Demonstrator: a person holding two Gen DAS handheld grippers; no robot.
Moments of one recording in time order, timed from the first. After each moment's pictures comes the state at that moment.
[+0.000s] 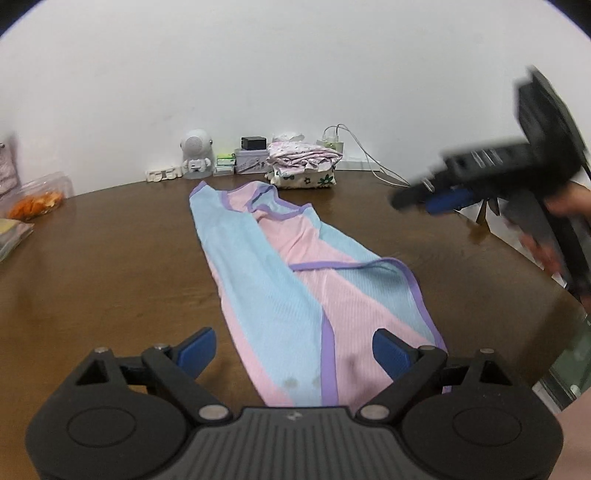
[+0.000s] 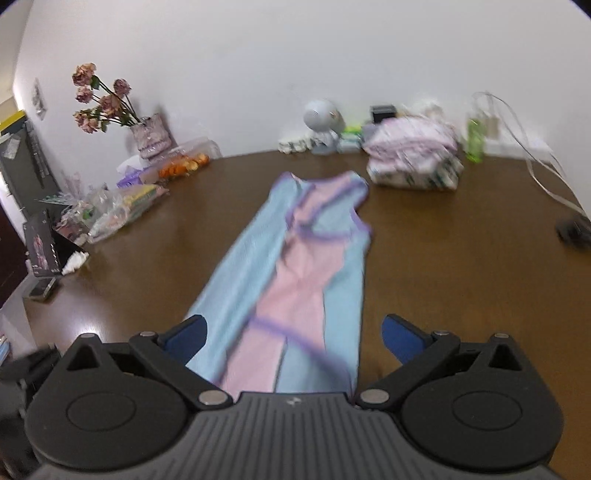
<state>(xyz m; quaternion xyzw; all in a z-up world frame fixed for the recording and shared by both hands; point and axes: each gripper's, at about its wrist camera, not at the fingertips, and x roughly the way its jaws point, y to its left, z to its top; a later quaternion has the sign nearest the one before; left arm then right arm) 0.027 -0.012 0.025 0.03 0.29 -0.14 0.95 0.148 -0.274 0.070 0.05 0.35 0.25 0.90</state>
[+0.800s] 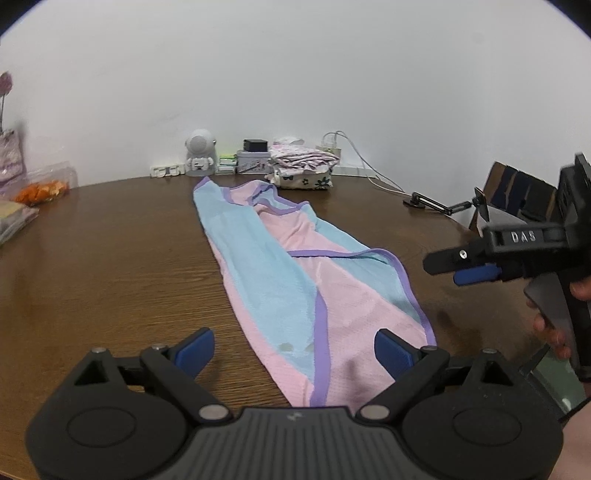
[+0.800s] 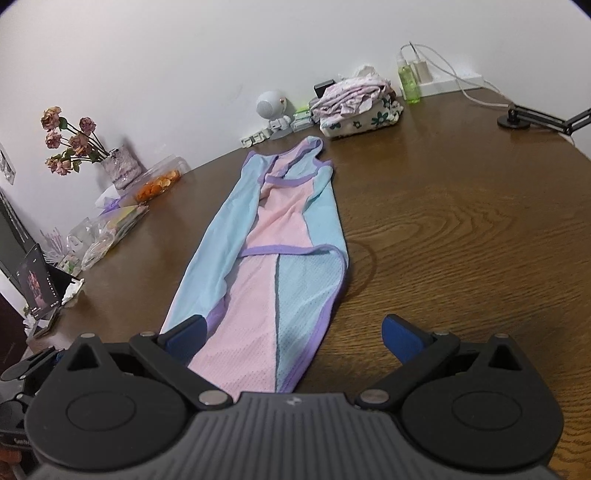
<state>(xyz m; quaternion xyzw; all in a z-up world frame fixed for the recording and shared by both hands) 0.004 0.005 0.014 0.00 0.29 -0.15 0.95 0.072 -0.292 0.014 0.16 0.36 0.19 0.90</state>
